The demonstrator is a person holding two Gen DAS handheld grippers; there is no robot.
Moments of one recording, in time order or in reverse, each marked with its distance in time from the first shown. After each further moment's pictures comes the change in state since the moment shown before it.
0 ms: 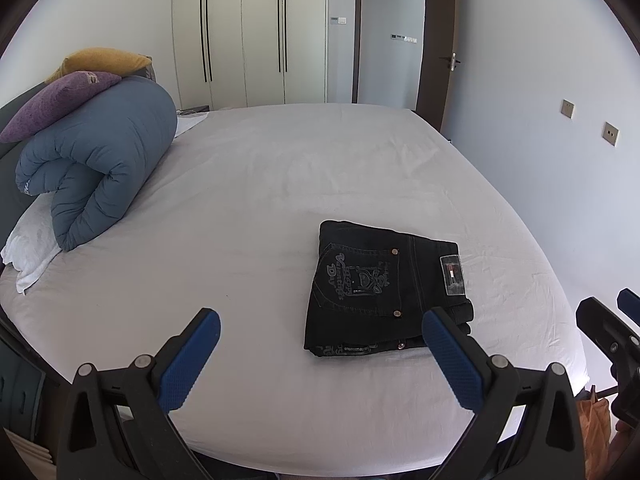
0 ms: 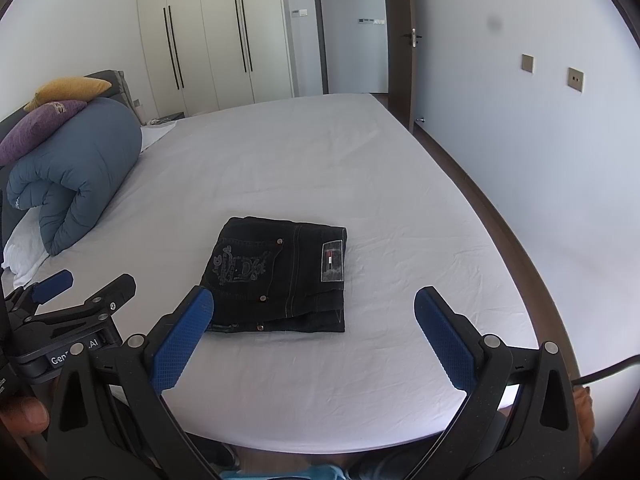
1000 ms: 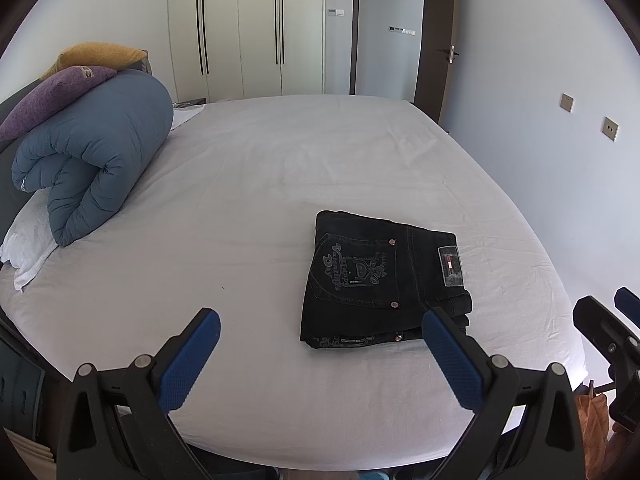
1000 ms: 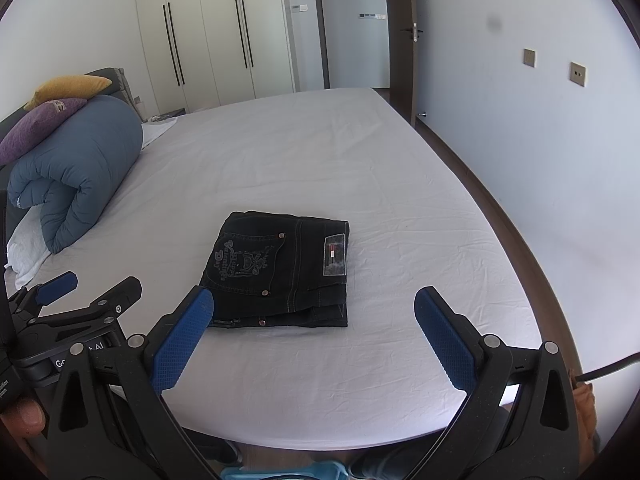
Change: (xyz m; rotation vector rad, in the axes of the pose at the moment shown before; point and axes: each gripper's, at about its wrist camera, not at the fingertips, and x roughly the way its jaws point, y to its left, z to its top) left arm 0.006 -0.002 -0.002 0.000 0.034 -0.016; right arm 0.003 -0.003 0.000 0.002 0.019 0.012
